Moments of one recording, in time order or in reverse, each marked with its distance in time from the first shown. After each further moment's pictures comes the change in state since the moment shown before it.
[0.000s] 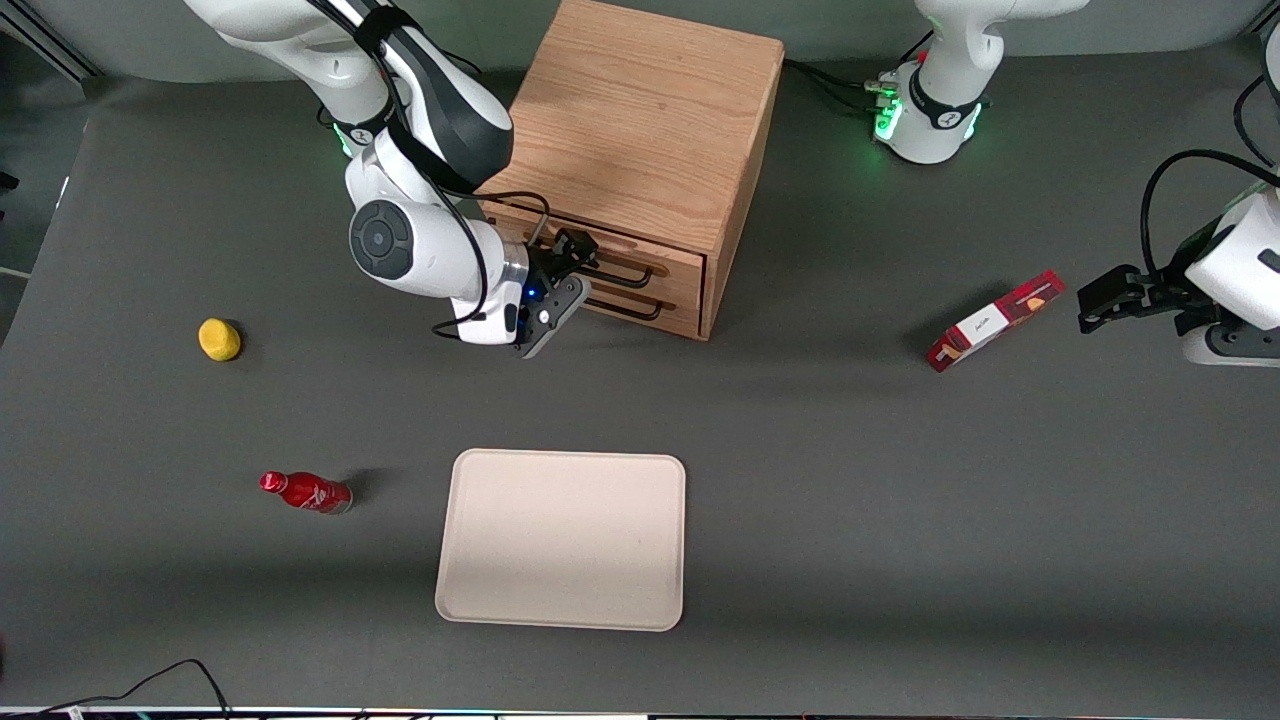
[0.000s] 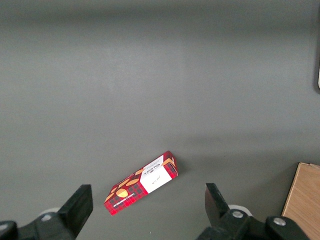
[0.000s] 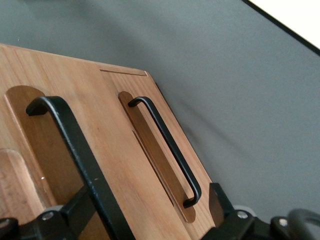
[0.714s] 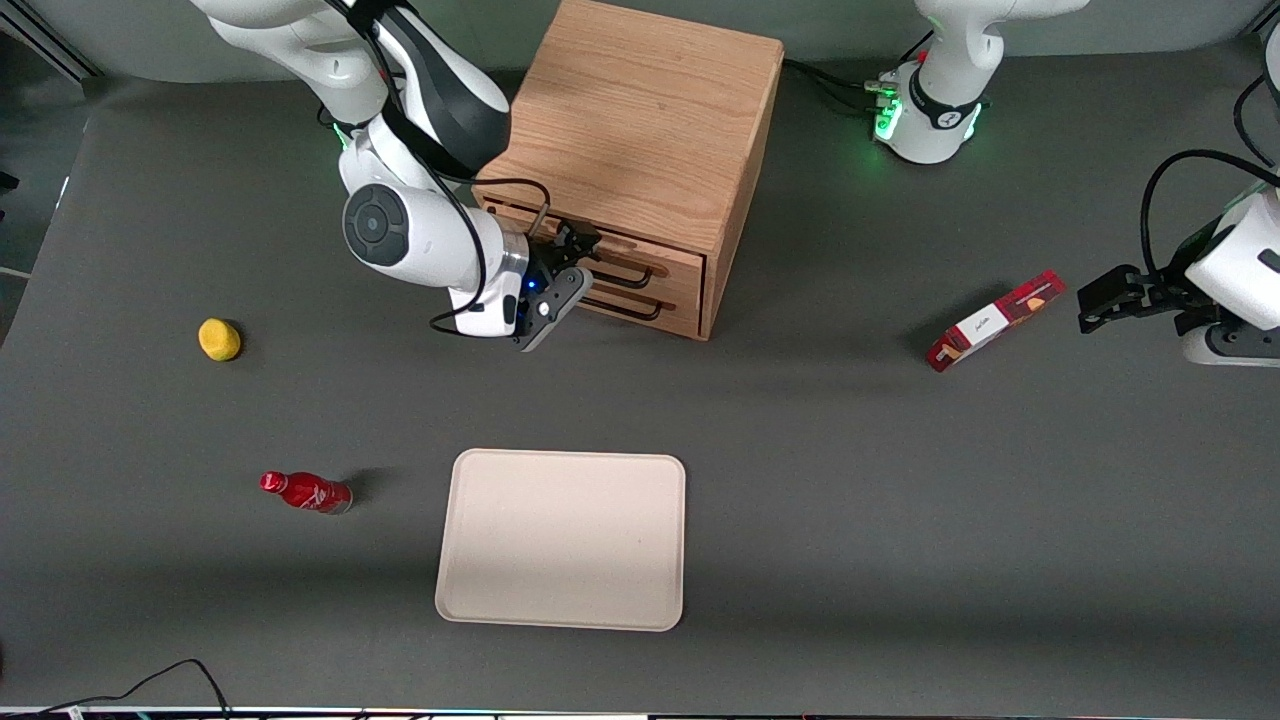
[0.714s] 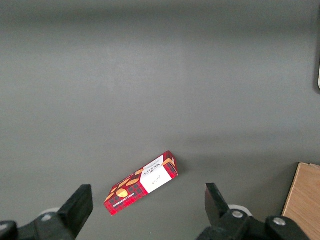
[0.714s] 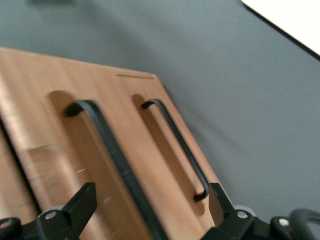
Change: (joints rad) arm -0.006 -0.021 0.011 0.069 0.003 -0.093 0.025
